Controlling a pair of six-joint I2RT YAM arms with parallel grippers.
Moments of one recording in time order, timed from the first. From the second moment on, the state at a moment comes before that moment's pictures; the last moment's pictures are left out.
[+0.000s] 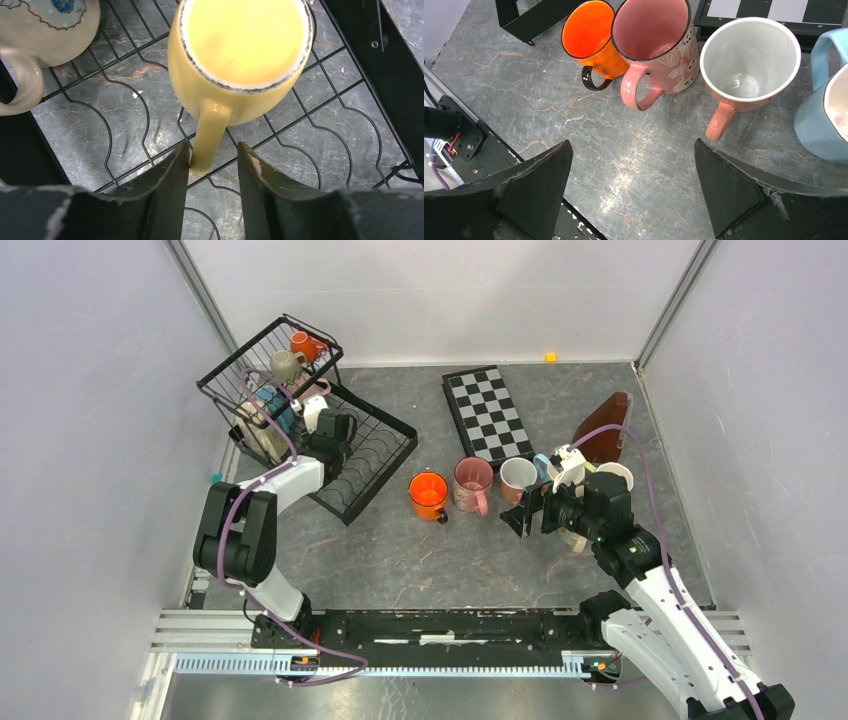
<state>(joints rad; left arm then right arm) -0.25 1.63 0.94 -0.03 -0.52 -0.51 0.37 0.67 0.59 -0.38 -0.36 0.23</state>
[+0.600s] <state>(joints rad) -0.33 1.63 0.84 0.01 -0.51 -0.54 0.37 0.67 0.58 -0.38 -0.36 0.23</state>
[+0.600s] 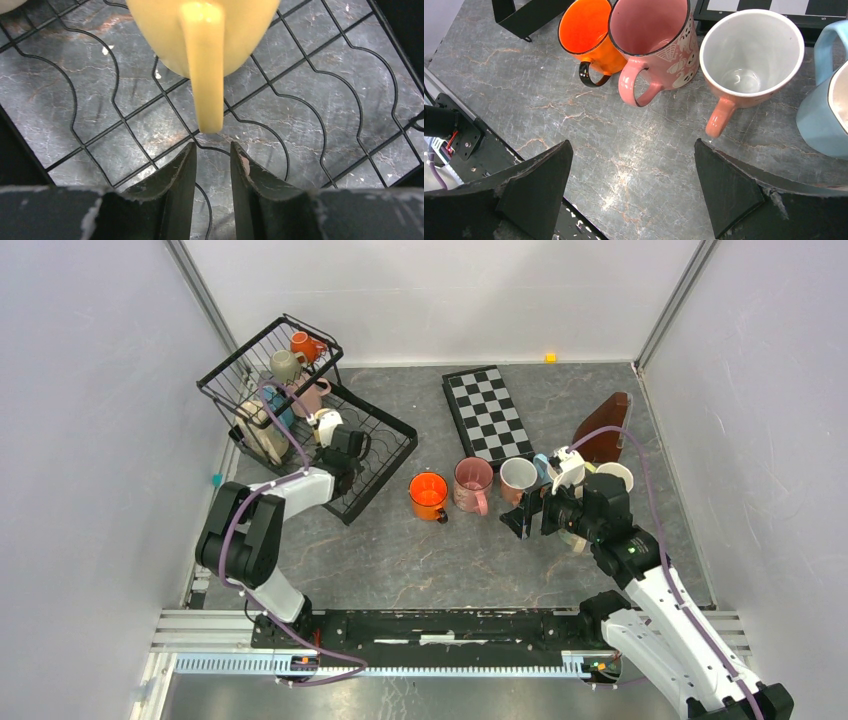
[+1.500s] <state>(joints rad) -0.29 1.74 0.99 -0.01 -0.58 -0.52 0.37 0.67 0.57 -0.38 -0.35 0.21</state>
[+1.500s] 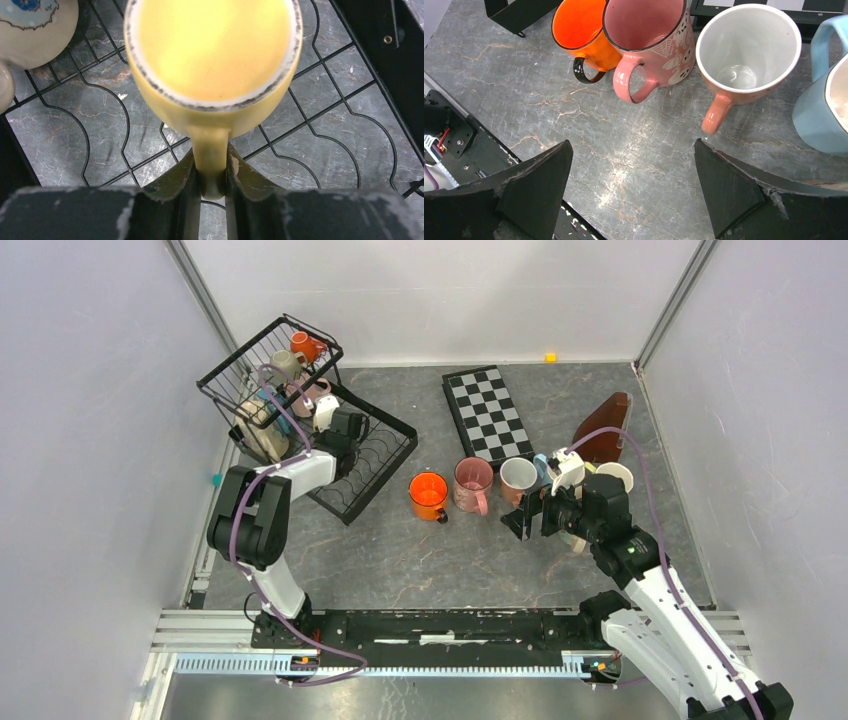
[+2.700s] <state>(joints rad) -0.49 1.31 0.92 -0.18 -0.43 -0.51 0.37 0.69 0.56 -0.26 -0.34 0.35</state>
